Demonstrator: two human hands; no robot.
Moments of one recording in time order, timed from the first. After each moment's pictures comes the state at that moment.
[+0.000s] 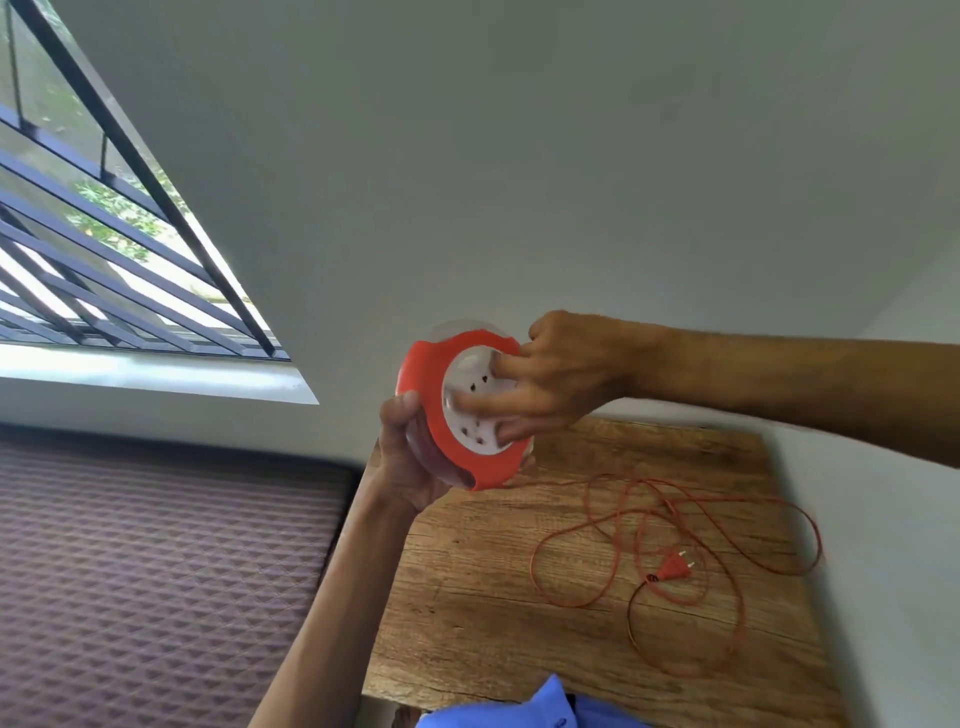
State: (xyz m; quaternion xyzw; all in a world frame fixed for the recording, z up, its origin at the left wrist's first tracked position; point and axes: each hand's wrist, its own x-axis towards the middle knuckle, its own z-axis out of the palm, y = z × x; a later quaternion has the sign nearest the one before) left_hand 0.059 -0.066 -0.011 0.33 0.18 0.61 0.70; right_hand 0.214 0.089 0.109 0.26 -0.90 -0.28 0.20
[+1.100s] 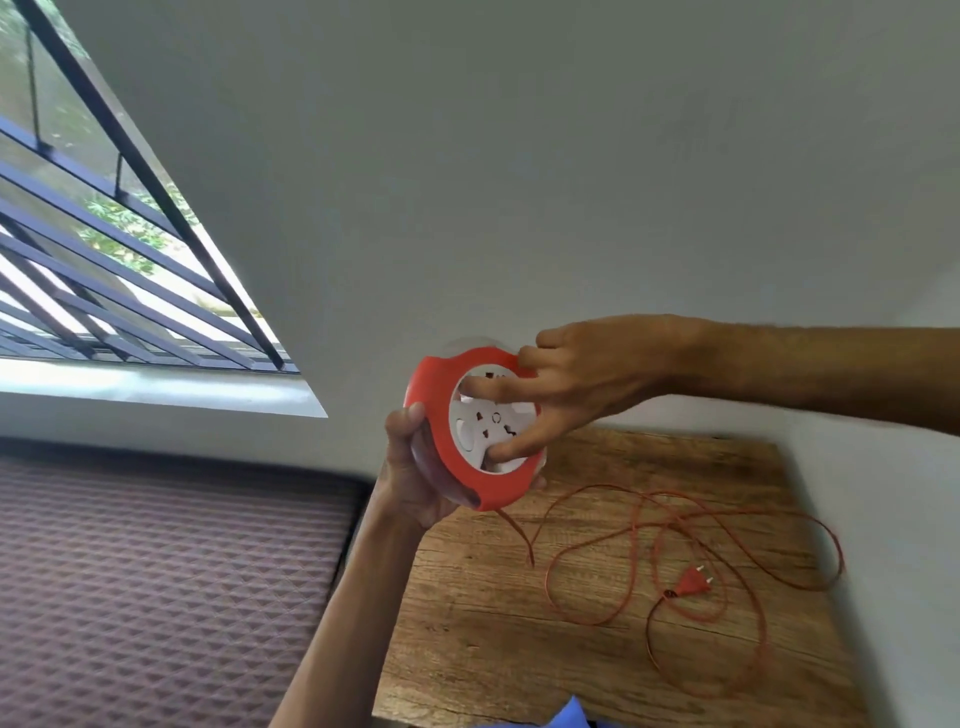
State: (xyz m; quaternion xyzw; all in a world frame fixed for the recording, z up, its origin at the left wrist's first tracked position) left_hand 0.051 -0.073 -0.006 0.32 0.14 0.63 0.70; right_hand 0.212 0.103 0.129 0.37 -0.87 -0.33 0.08
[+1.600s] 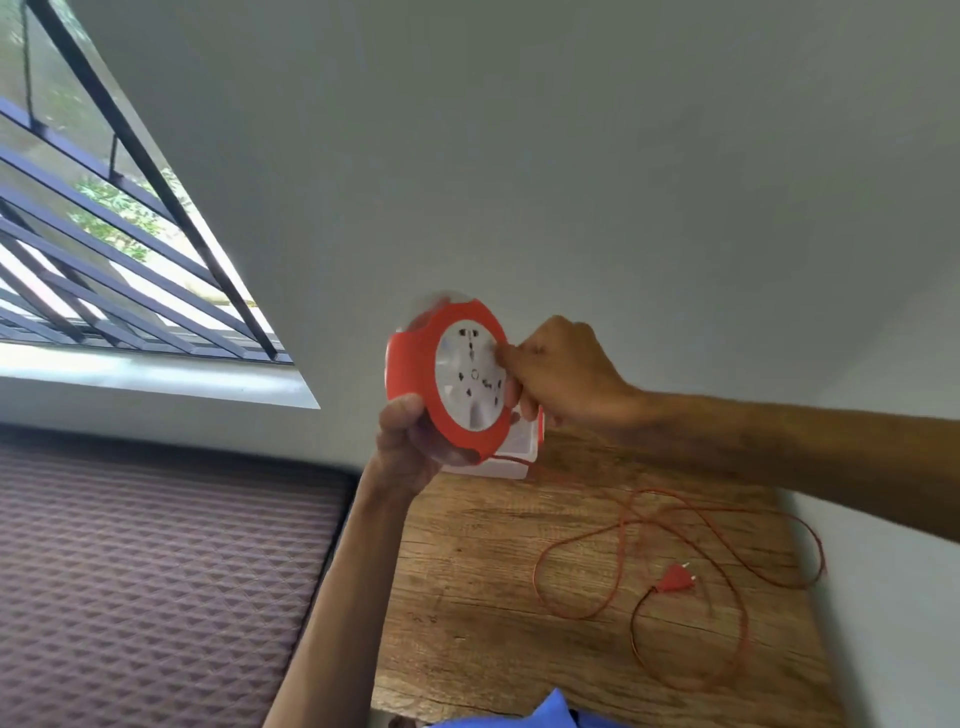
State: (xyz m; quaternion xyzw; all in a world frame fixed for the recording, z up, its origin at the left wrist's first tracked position) left_hand 0.053 -0.061 0.016 0.33 0.18 0.66 0.65; right_hand 0.201 0.041 0.103 -0.34 -0.83 0.38 0.21
